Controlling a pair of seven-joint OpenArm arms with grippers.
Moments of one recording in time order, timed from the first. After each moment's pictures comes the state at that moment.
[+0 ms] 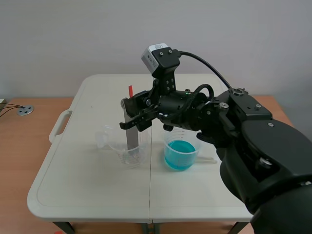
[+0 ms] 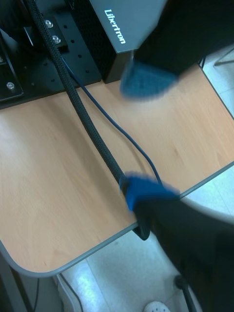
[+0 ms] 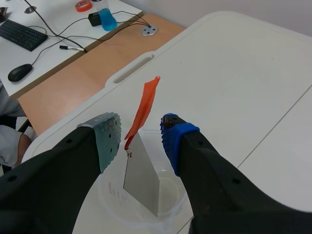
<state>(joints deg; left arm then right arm) 55.7 -30.5 -0.3 67.2 -7.1 -29.7 -12.6 6.7 -1.5 -12.0 78.7 8.4 38.0 -15.3</state>
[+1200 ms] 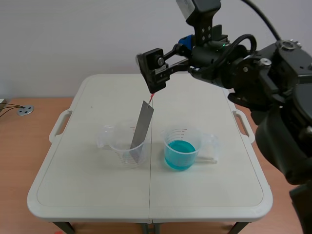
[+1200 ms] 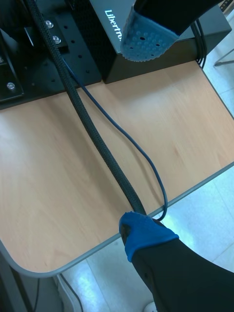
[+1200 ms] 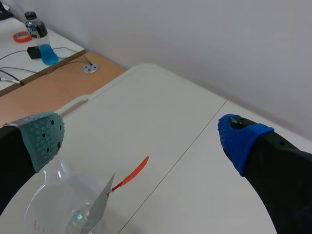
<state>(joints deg) 55.7 -30.5 -0.3 67.2 -7.1 -29.6 -12.7 9.1 5.5 -9.5 92.5 9.2 29.8 -15.8</state>
